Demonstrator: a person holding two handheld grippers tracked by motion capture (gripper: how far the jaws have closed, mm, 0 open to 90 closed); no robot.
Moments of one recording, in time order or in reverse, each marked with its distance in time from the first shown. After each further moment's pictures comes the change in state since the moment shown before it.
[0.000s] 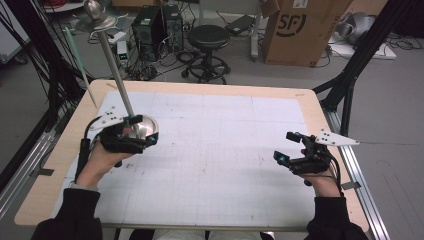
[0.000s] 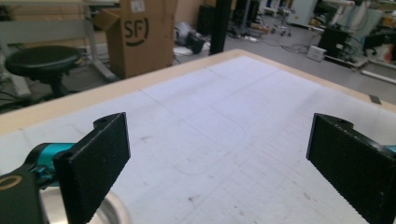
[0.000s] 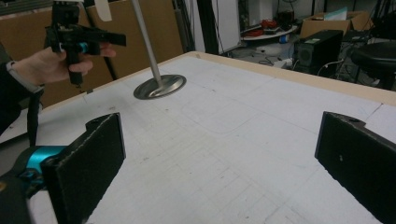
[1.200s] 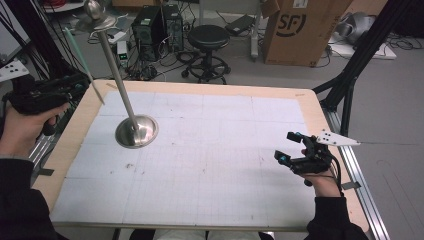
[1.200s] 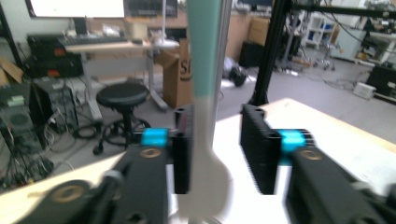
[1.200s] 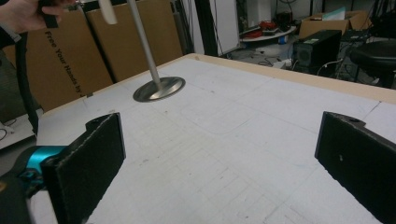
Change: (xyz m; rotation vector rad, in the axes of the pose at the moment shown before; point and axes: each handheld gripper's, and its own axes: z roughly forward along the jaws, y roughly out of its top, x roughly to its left) left arm 0.084 0.097 -0.131 -0.161 0.198 -0.026; right arm -0.003 -0.002 -0.002 -0.012 -0.003 0.017
